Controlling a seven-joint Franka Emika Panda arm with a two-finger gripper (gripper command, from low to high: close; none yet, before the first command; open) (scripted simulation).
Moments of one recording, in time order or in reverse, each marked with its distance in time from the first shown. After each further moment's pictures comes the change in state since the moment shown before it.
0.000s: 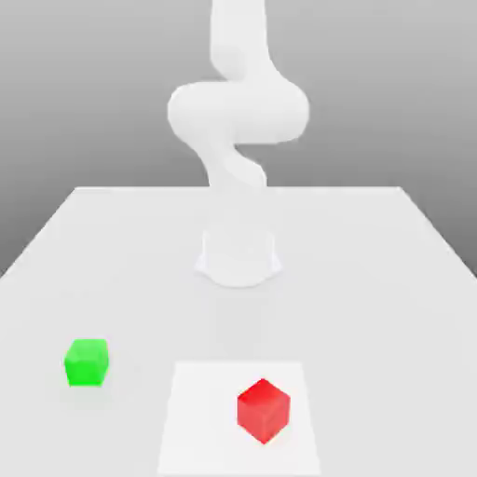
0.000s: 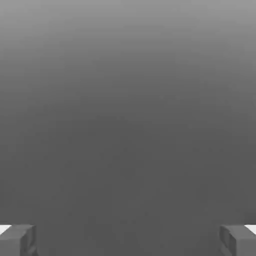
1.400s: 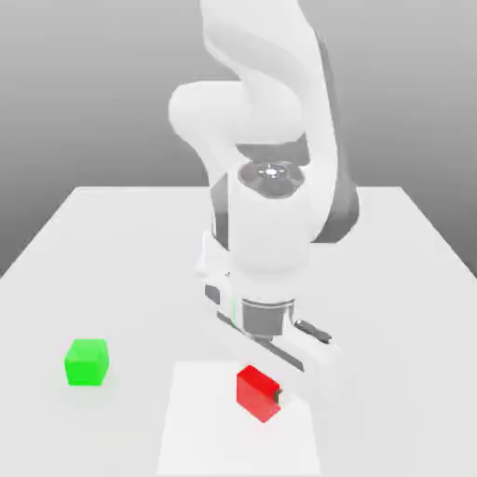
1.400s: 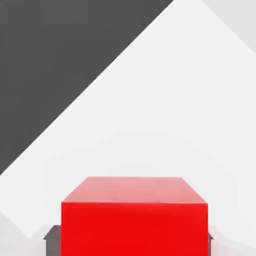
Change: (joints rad) arm -0.099 0.804 0.111 -0.321 -0.060 0.406 0.822
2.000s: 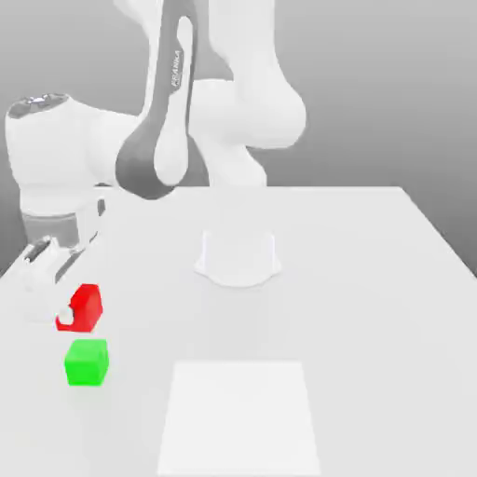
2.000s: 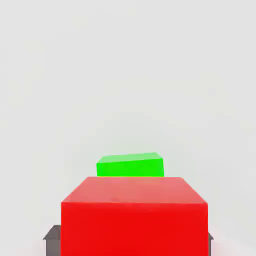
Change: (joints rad) arm -0.431 -0.059 -0.223 -0.093 0.066 0.036 0.124
